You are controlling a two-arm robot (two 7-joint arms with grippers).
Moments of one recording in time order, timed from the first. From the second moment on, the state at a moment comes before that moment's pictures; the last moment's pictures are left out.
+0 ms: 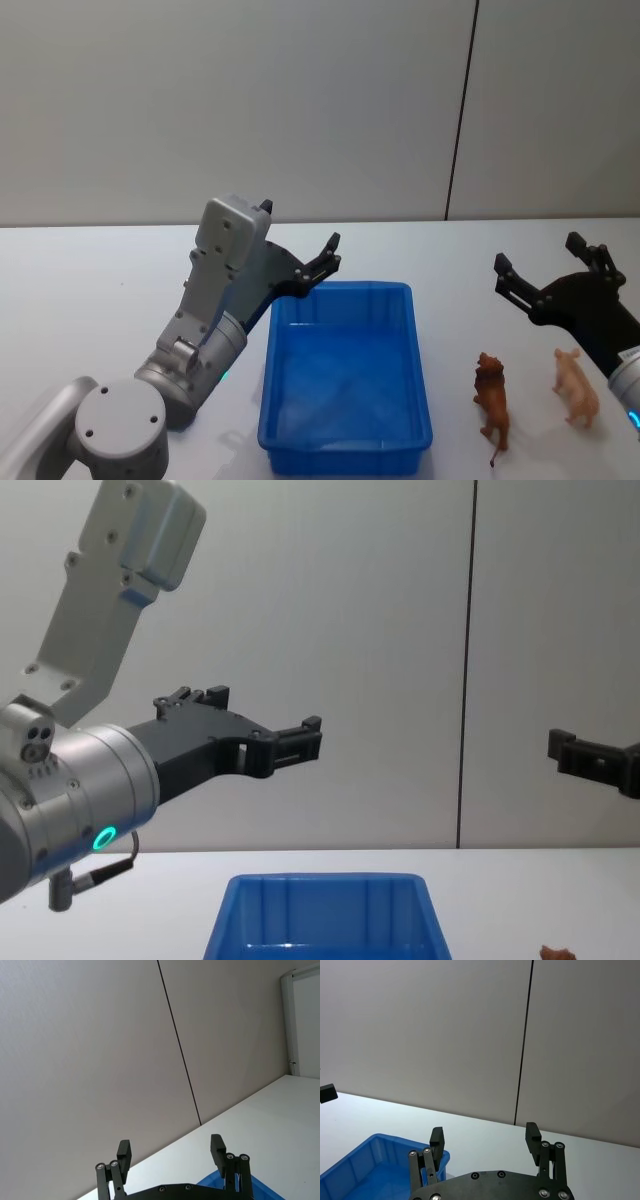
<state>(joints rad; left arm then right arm) -0.24 0.38 0.45 -1.63 -0.20 0.01 -0.01 -0.01 0.34 -0.23 -1.77 0.29 0.03 0.07</state>
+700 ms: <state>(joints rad) -0.24 0.38 0.45 -1.63 -0.20 0.01 -0.01 -0.01 0.34 -0.23 -1.77 0.29 0.03 0.07</state>
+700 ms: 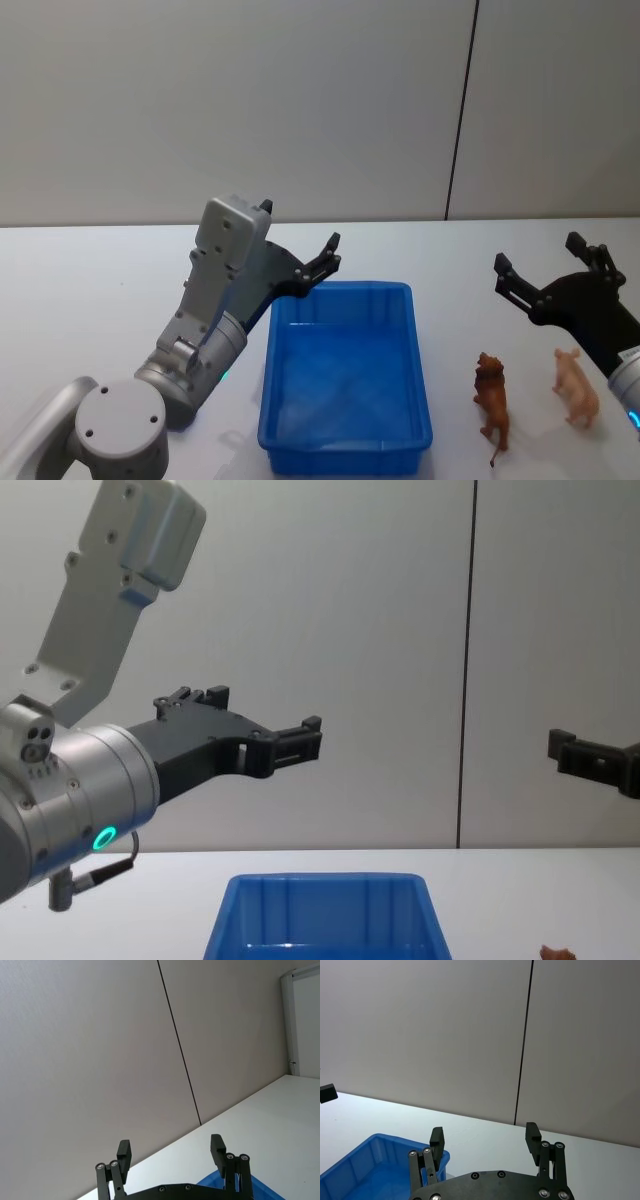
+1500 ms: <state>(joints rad) -0.24 0.38 0.45 -1.63 -0.20 0.01 -0.01 -0.01 0.38 -0.19 -1.69 0.25 0.07 0.11</state>
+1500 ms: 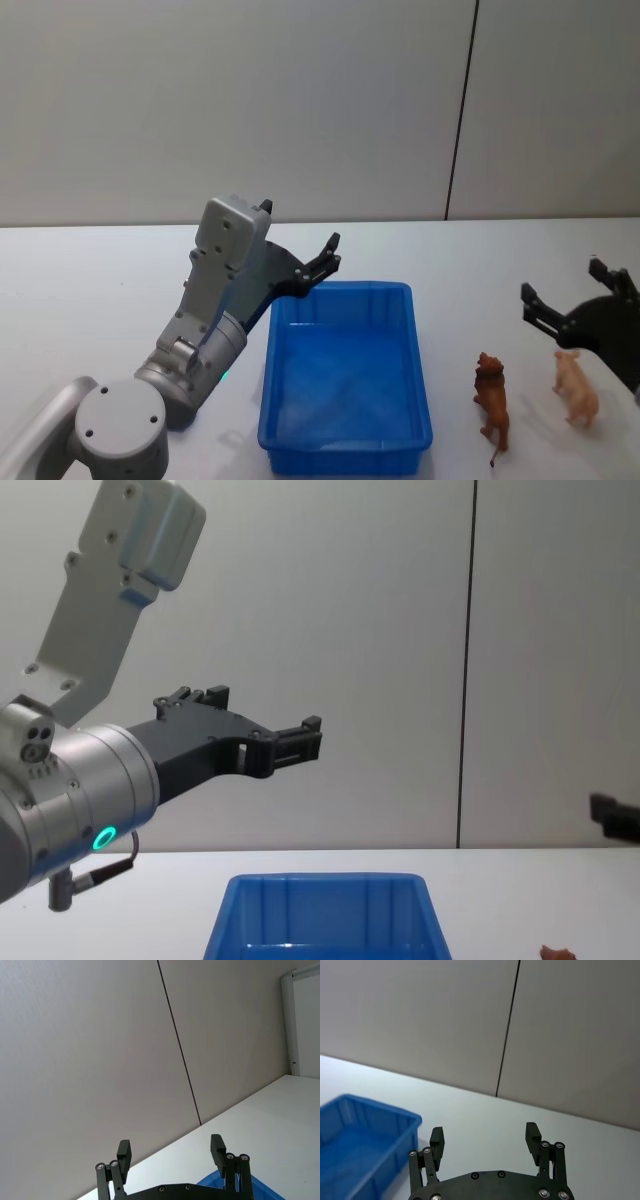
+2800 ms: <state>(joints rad) -0.24 0.38 0.45 -1.63 -0.20 0.01 -0.01 -0.03 0.41 -0.18 -1.52 0.26 0.33 0.17</state>
